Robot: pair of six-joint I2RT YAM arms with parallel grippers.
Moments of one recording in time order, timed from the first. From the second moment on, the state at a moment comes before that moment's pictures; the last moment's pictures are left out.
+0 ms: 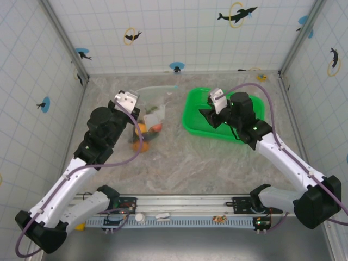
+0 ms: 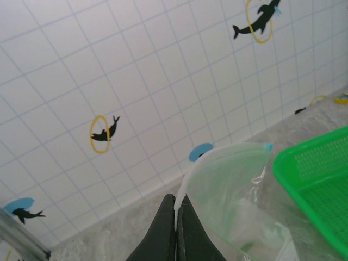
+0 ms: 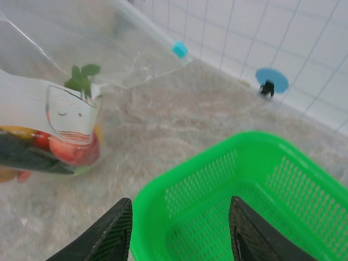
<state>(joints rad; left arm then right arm) -0.54 0.88 0.92 -0.09 -0.17 0.36 0.53 1.17 0.98 -0.21 -0.24 -0.15</state>
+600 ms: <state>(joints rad) -0.52 0.72 0.62 -0.19 0.40 0.15 0.53 1.09 0.96 -0.16 -0.22 -0.03</state>
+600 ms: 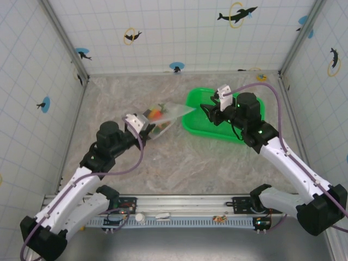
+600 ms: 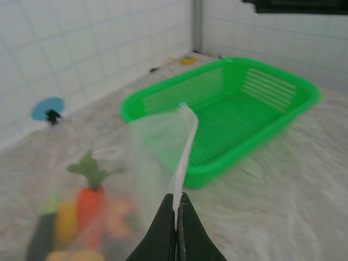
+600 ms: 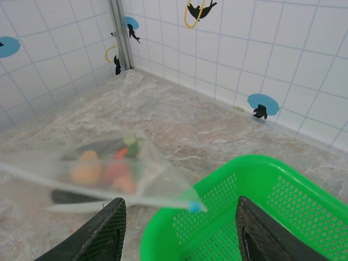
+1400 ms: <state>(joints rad) -0.88 0.84 0.46 -0.35 0.59 -0.09 0.54 1.10 0.95 -0.16 -0.14 0.00</state>
